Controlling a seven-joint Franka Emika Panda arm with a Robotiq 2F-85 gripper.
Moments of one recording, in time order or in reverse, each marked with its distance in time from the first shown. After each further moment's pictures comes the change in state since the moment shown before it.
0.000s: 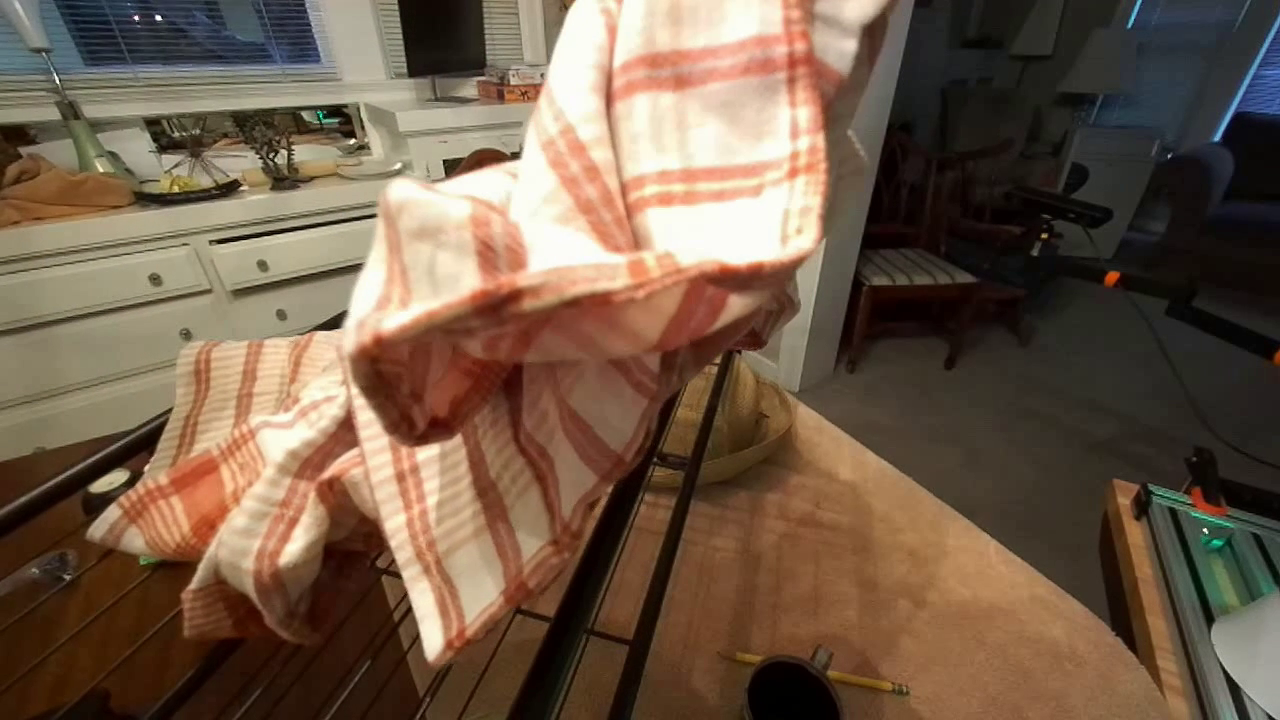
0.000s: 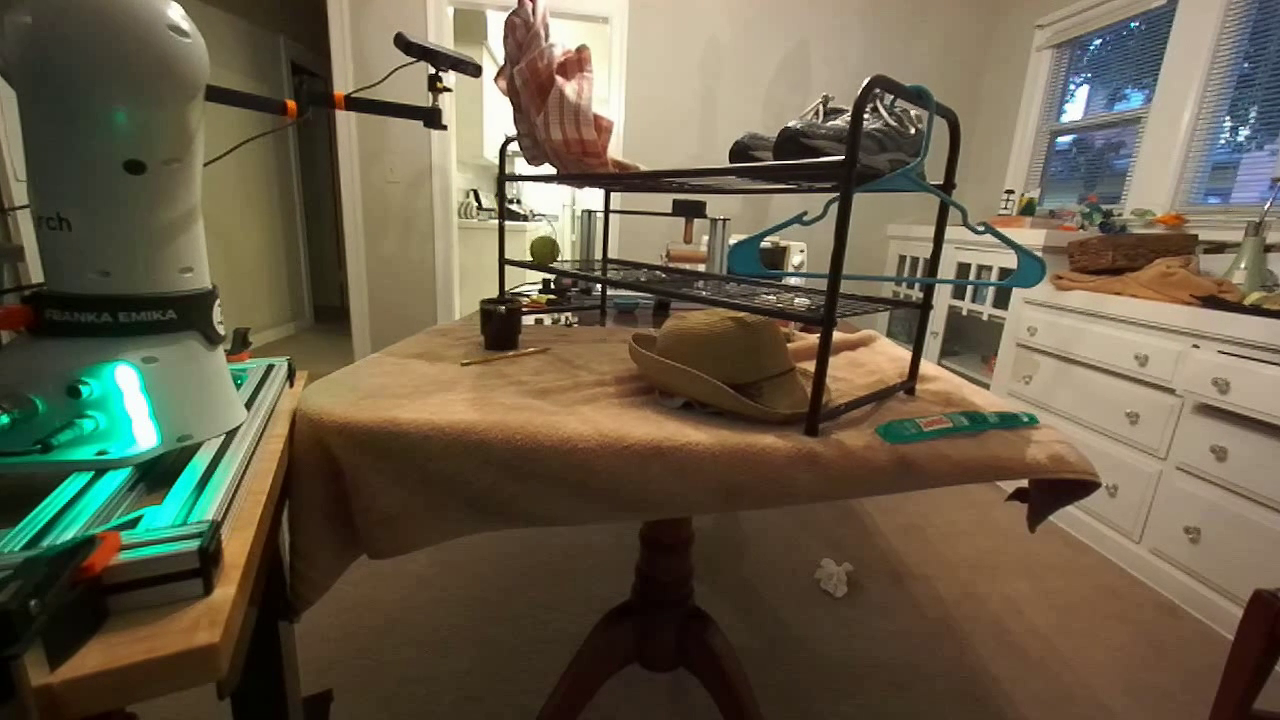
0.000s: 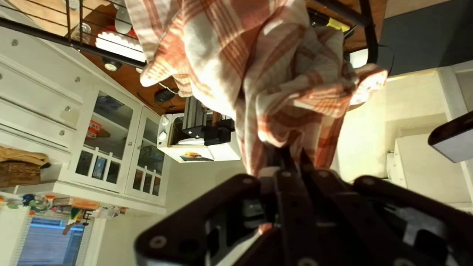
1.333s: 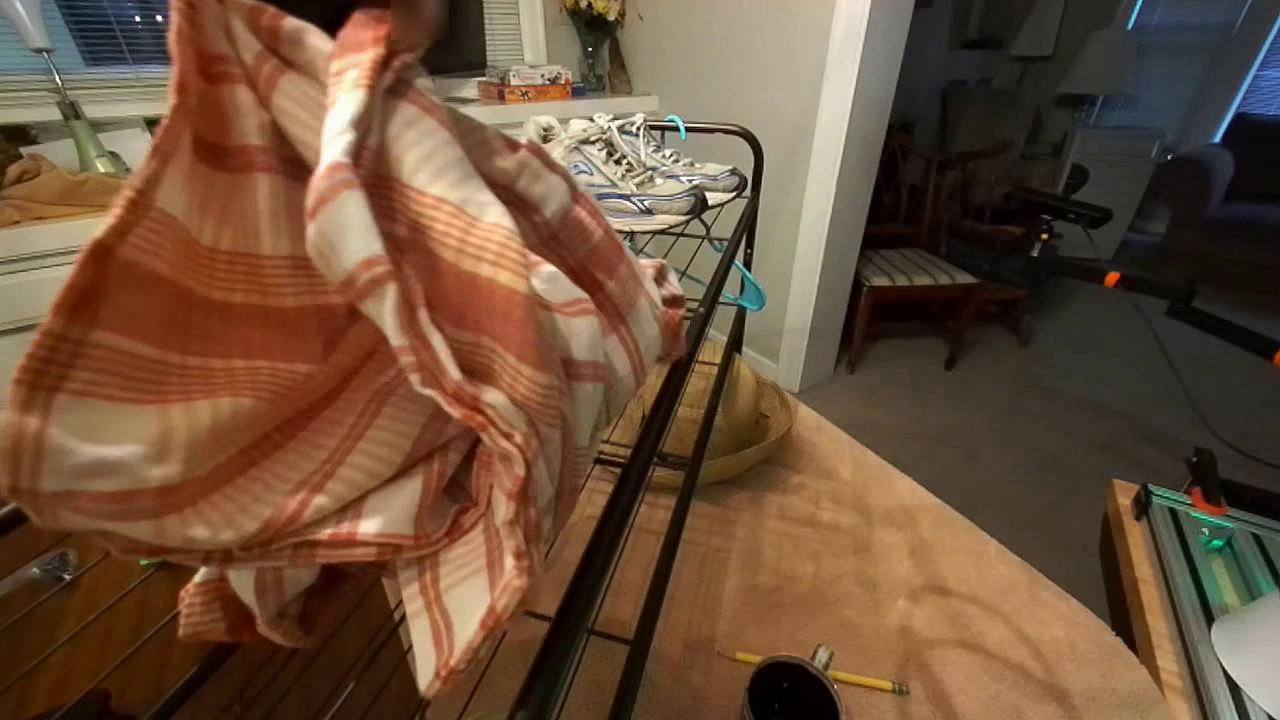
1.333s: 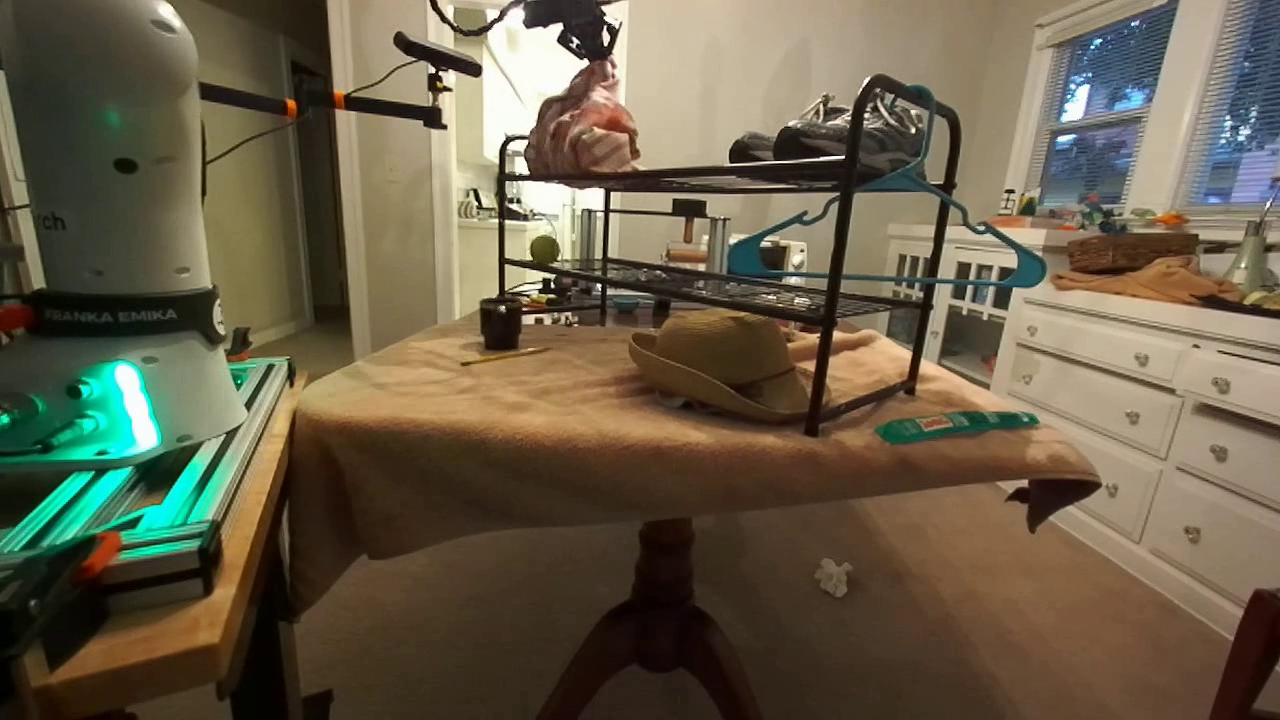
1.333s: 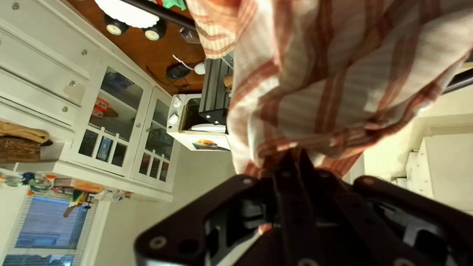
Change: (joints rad) arm -0.081 0.560 0.071 0.342 -0.111 0.279 -0.017
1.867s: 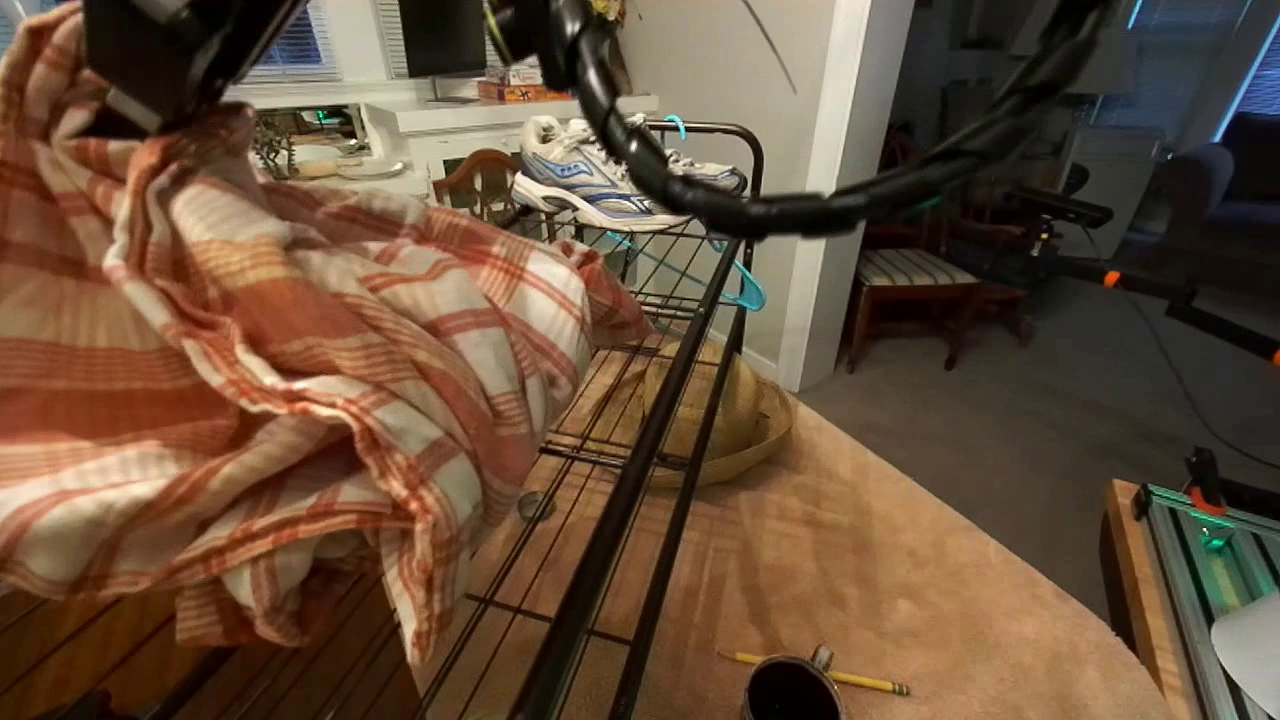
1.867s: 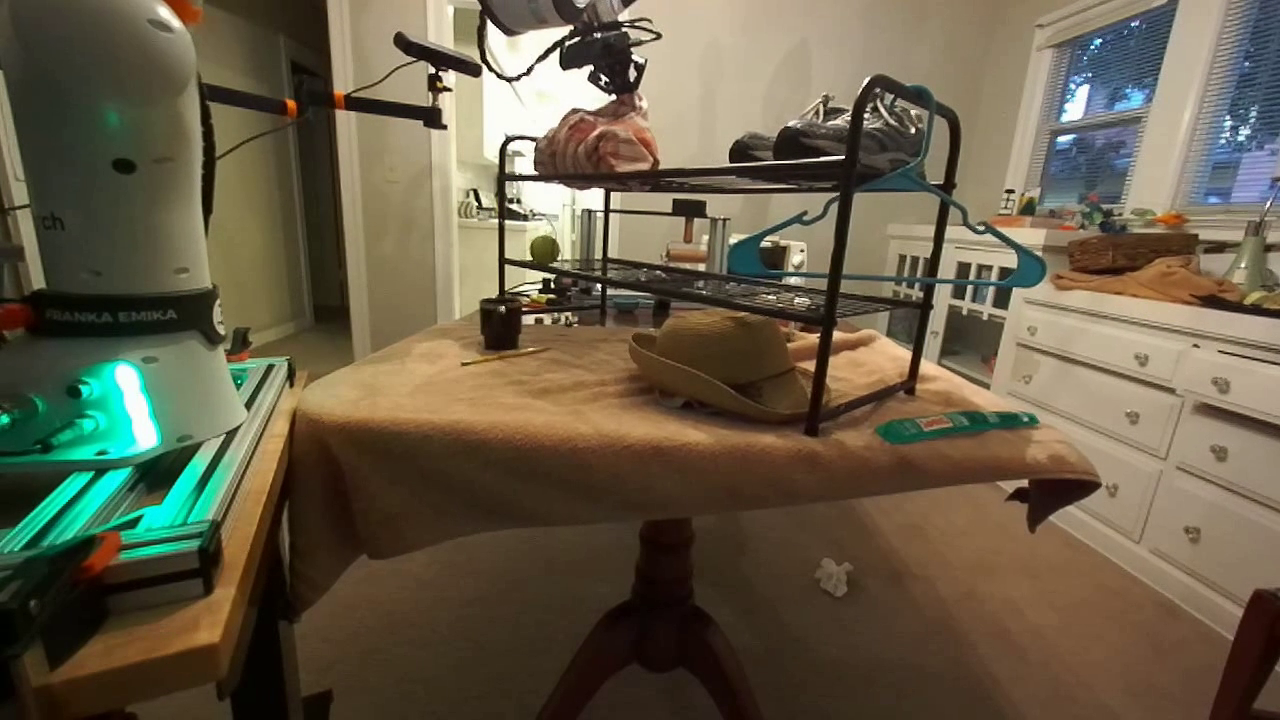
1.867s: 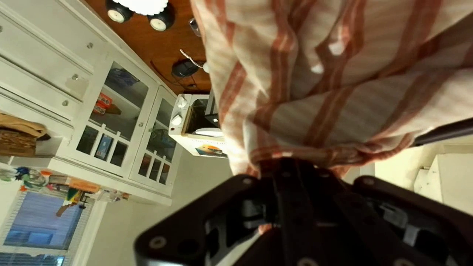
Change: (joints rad) arm -0.010 0.295 0.028 0.275 -0.214 0.004 0.100
